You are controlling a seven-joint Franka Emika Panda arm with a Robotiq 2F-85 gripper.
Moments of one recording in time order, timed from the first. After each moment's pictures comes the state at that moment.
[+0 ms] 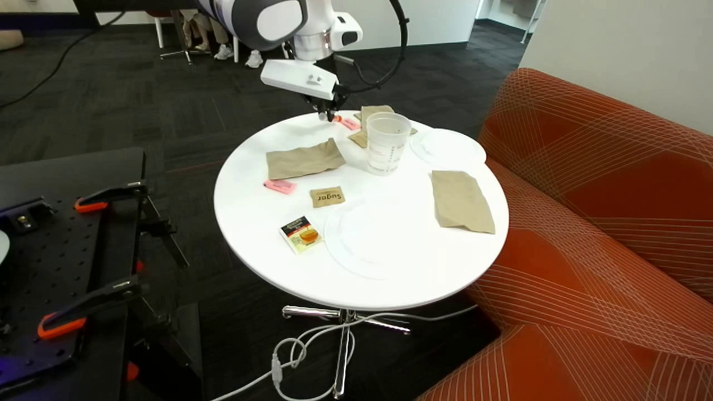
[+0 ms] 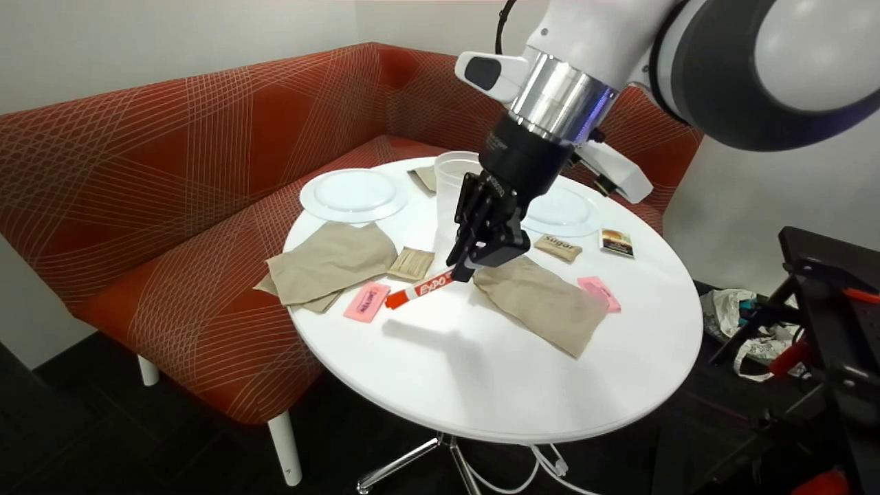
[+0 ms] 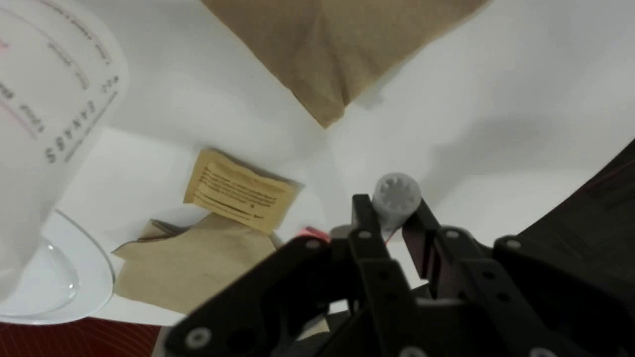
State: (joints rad) arm -0.12 0.55 0.38 -2.22 -0.08 3.05 -0.51
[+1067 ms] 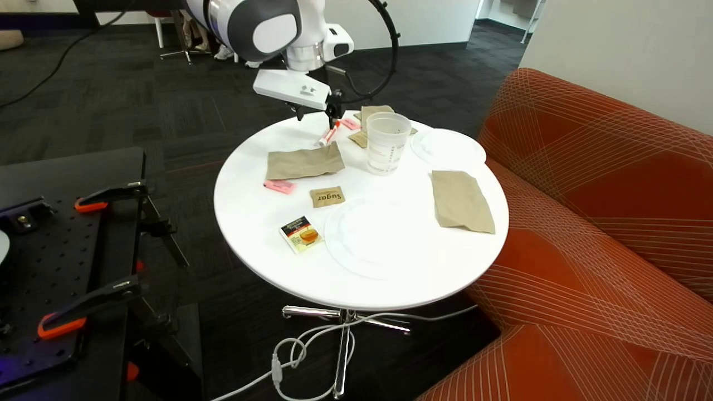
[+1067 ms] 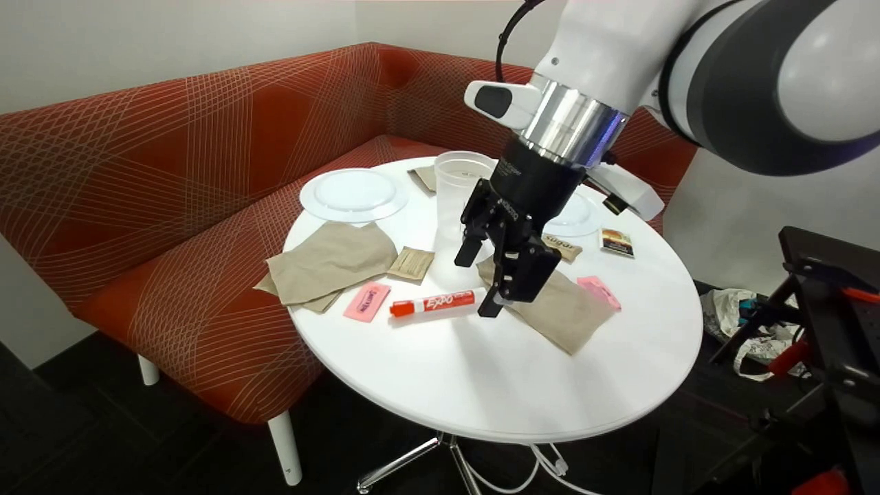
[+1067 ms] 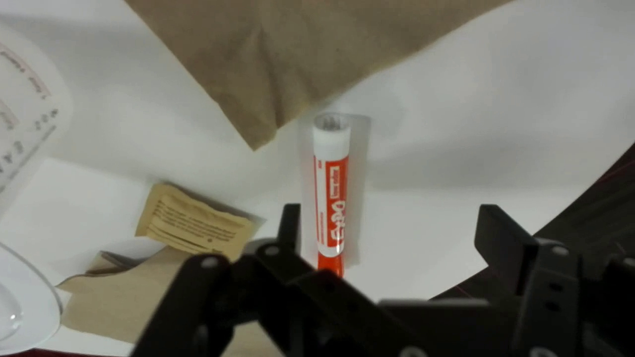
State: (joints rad) arm -0.17 0.58 0.43 -2.25 -0.14 3.05 -0.51
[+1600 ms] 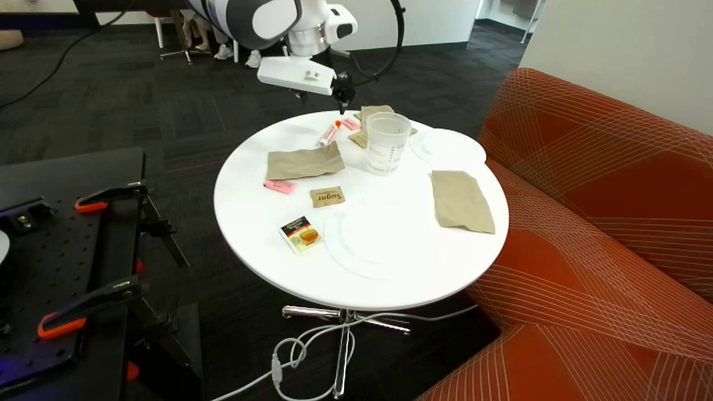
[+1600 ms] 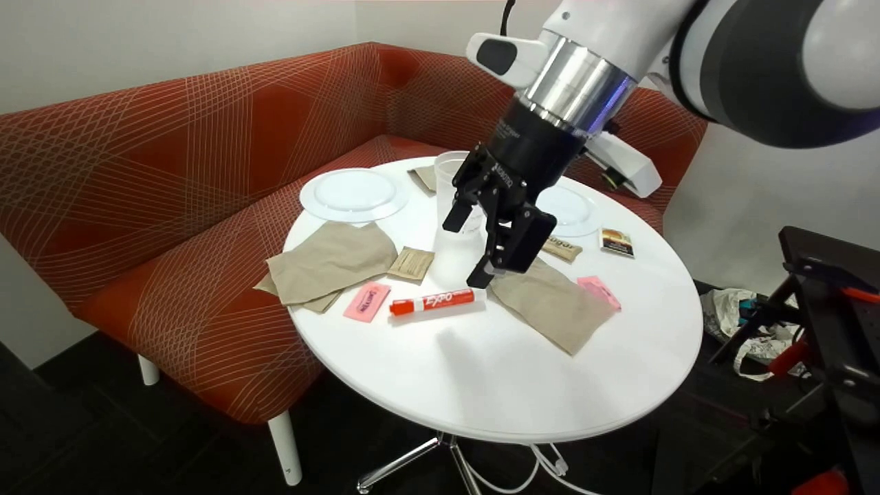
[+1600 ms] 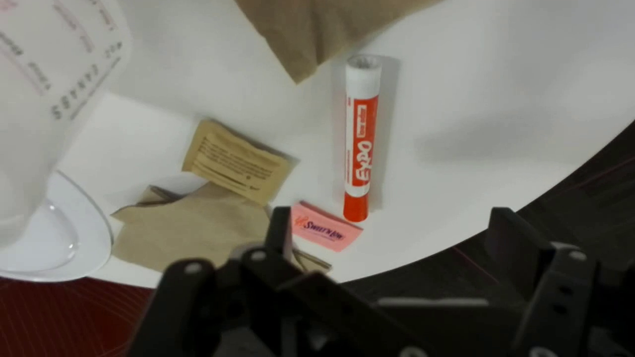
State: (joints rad) arm -0.17 0.52 0.42 -2.26 -0.15 3.10 -0.50
